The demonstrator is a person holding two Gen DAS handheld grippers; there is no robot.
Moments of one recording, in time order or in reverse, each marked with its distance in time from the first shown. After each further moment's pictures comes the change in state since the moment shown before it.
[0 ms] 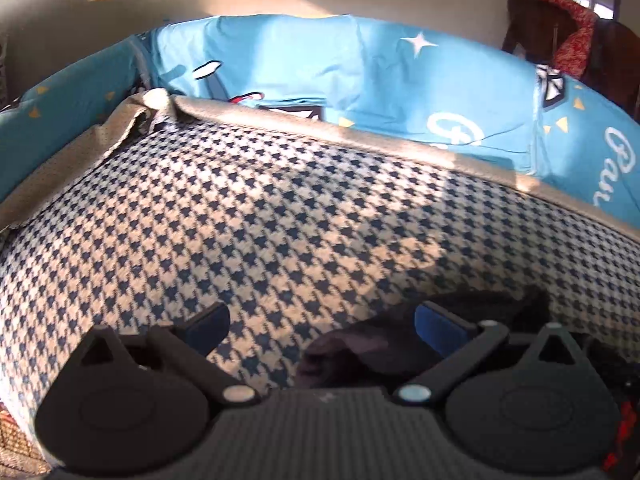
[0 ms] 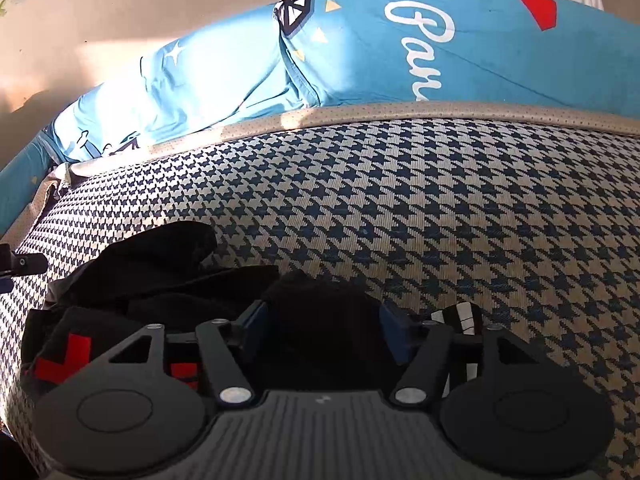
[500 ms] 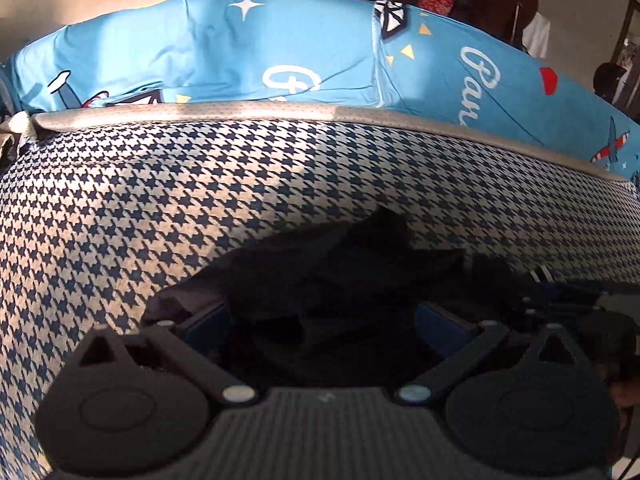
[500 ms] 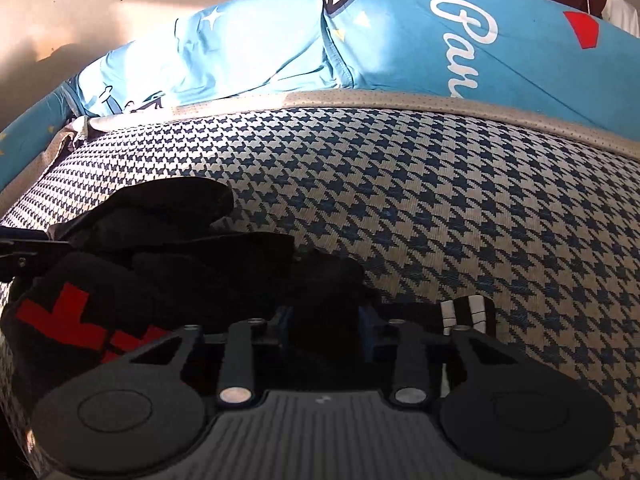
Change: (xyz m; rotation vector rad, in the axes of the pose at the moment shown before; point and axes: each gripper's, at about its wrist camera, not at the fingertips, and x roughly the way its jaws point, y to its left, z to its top) left arm -0.002 -0.056 -0.027 0.240 0.102 -0.293; right arm 0.007 0.005 -0.014 -0.140 0.016 -0.001
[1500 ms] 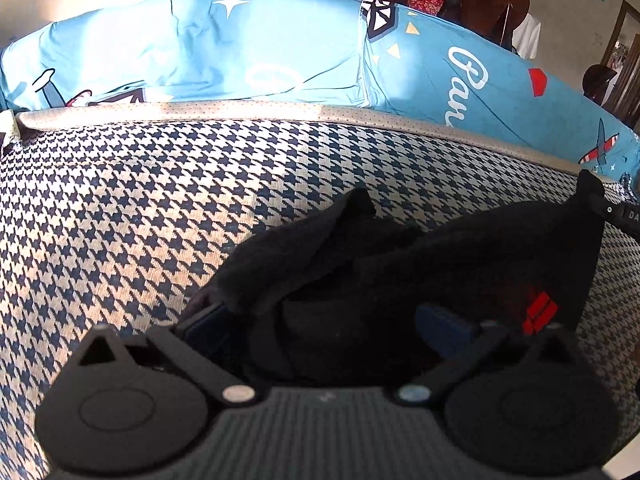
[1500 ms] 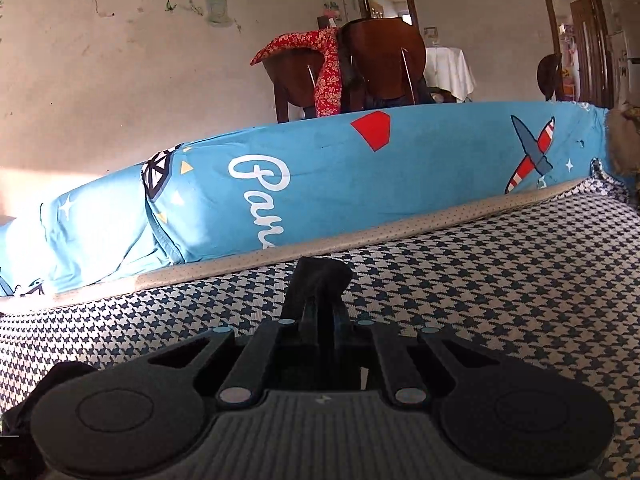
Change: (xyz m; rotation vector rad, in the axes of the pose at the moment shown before) left arm 0.007 -0.004 0.005 -0.015 -0.002 -0.021; right arm -0.085 -0.072 0.032 0.308 -0.369 -0.341
